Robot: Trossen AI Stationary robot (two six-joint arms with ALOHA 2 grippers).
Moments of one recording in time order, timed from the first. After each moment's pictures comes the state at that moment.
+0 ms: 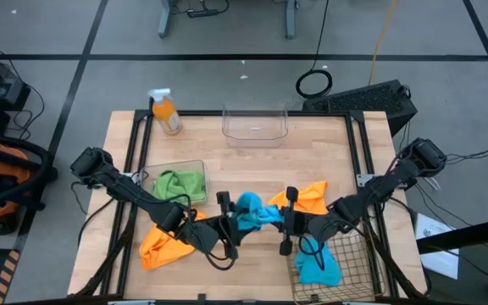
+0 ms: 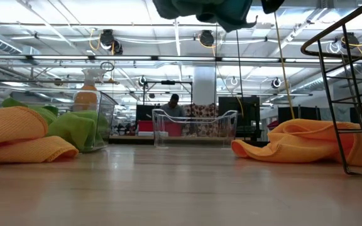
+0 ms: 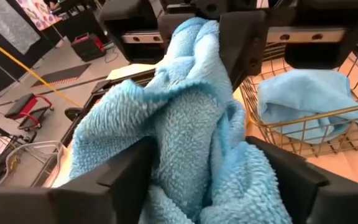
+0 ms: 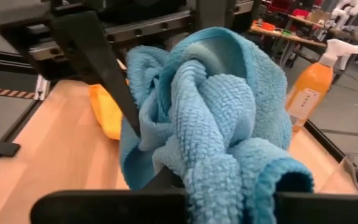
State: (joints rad) left arm -0.52 1.68 1.26 -0.04 -0.73 0.04; right arm 0.56 1.48 0.88 0.30 0.71 0.04
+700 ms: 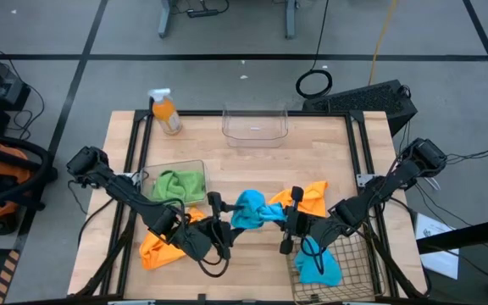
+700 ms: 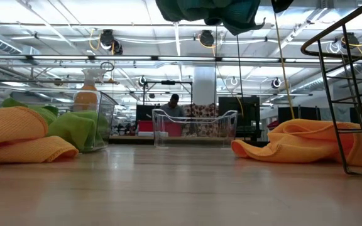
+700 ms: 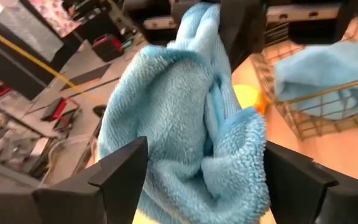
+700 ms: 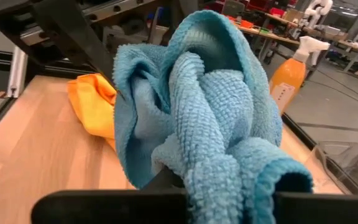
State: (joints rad) left arm -0.58 1.65 1.26 -0.16 -0.85 0.07; right arm 0.59 1.48 0.88 0.25 0.84 0.07
